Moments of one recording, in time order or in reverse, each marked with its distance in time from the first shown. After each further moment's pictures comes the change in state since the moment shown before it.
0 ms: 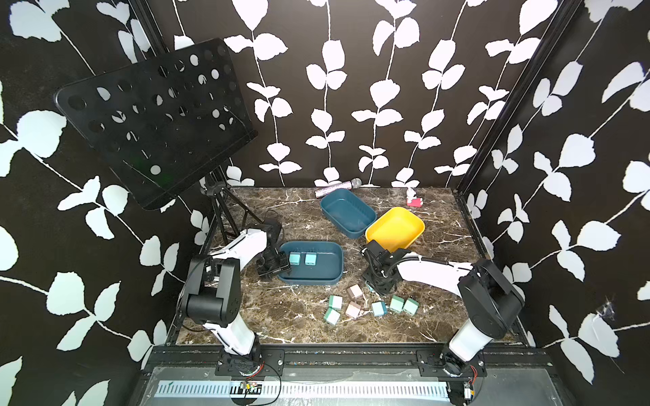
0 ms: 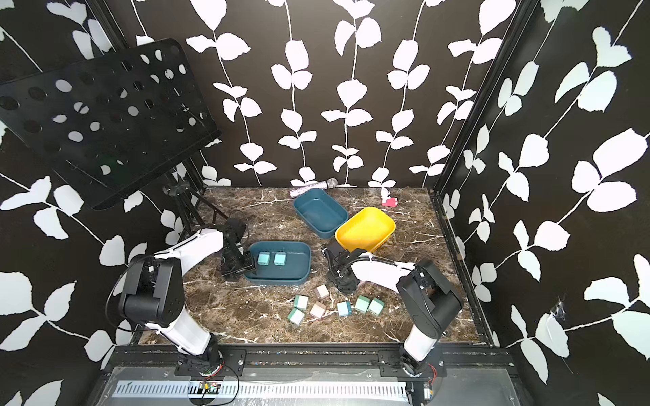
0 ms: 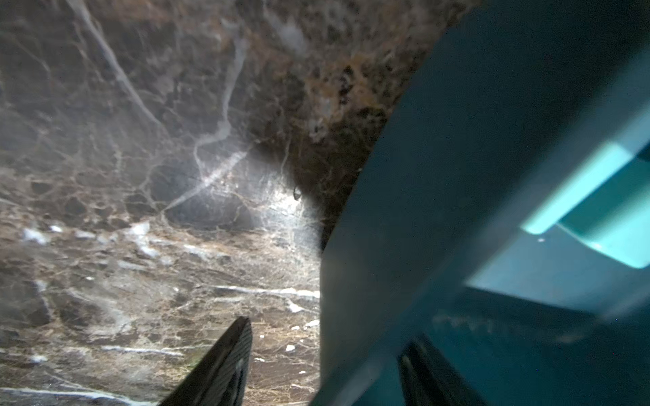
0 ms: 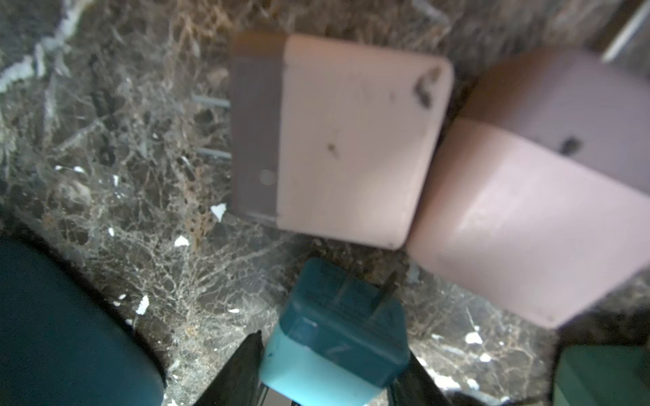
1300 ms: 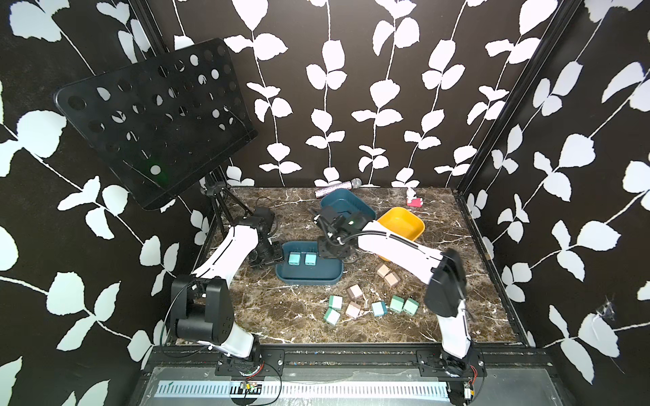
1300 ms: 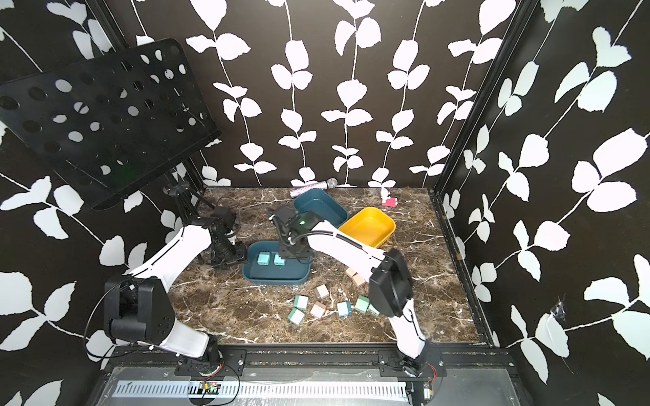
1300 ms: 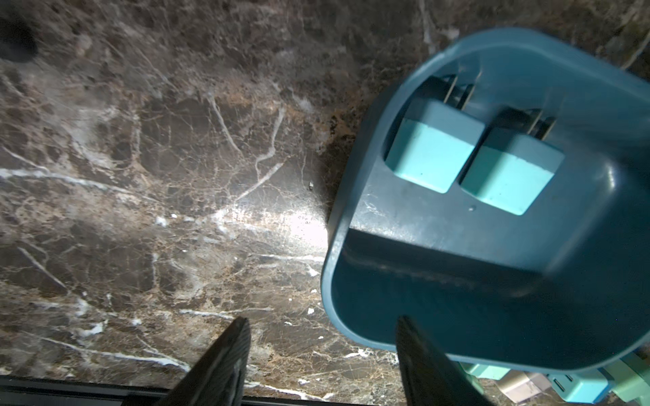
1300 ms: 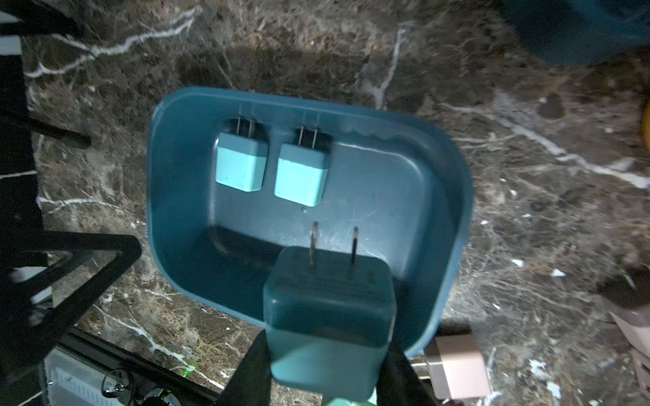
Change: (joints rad) left arm 0.029 -0.137 0.122 -0.127 -0.072 0.090; right arm 0.191 0.406 0.975 -0.431 -0.013 -0.608
